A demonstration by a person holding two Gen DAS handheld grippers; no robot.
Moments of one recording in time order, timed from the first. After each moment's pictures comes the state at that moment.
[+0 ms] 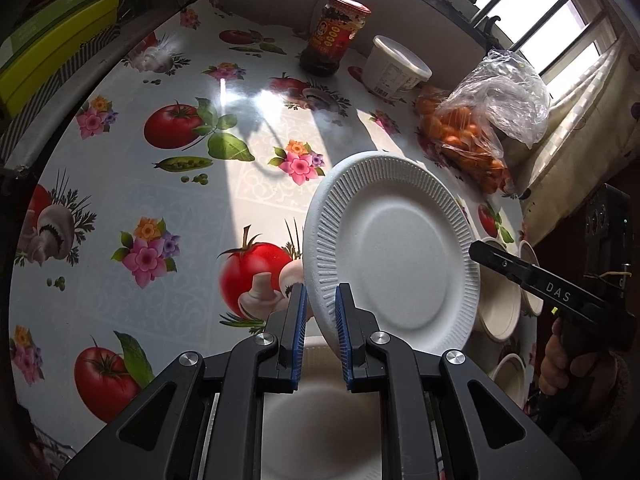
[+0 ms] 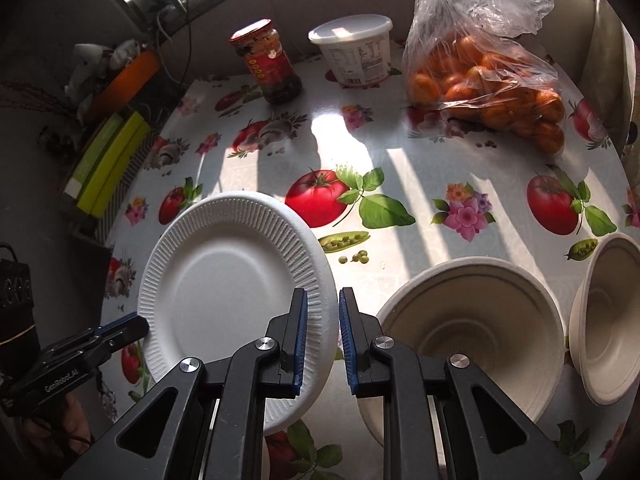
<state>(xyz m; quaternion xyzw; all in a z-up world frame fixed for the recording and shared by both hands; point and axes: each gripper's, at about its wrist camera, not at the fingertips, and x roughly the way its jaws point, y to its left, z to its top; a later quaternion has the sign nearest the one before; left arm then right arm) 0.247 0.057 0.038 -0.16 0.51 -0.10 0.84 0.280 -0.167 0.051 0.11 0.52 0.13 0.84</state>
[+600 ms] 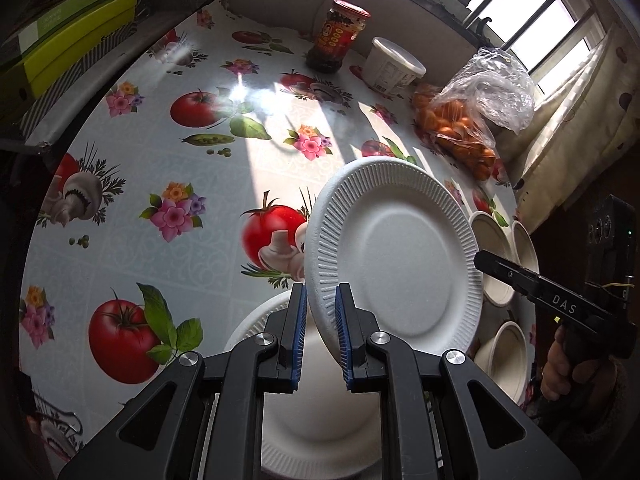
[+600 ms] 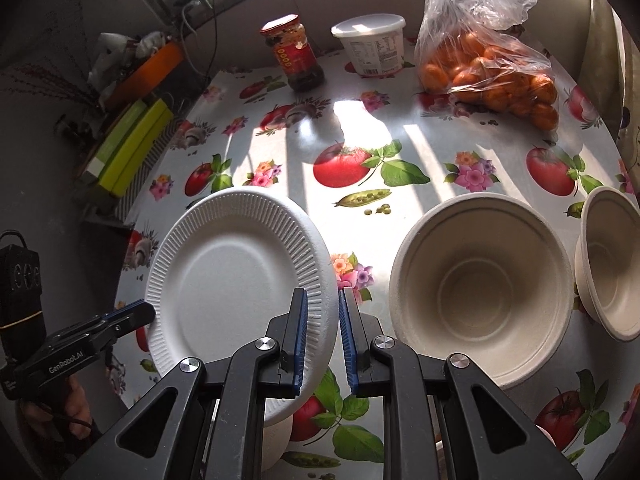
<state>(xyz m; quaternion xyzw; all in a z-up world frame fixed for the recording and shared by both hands) 0.200 0.069 0.040 -0.16 0.51 -0.10 0.84 0.226 -0.155 0.055 0.11 0.51 0.15 0.84</state>
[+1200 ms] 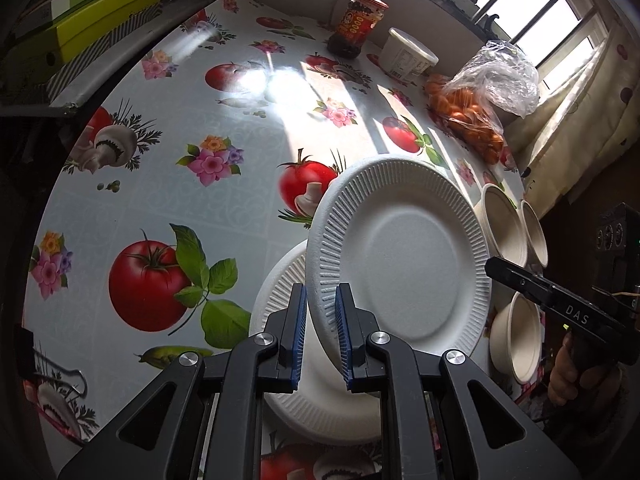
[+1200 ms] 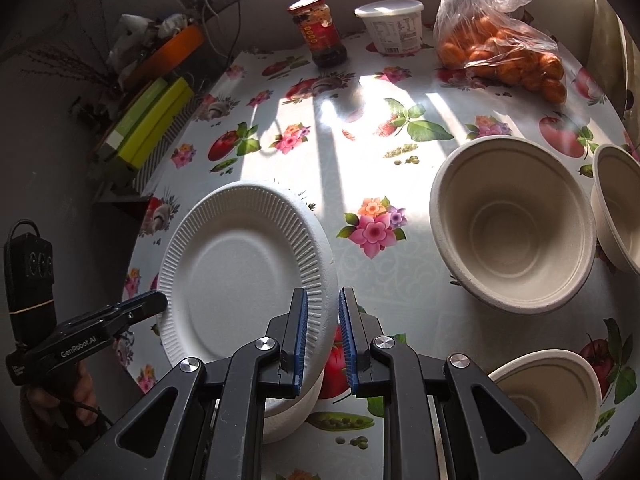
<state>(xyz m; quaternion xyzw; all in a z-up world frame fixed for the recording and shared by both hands) 0.157 0.090 0.021 -0.17 0.52 -0.08 0.84 0.182 -0.134 0.041 0.11 0.52 0.18 0.83</state>
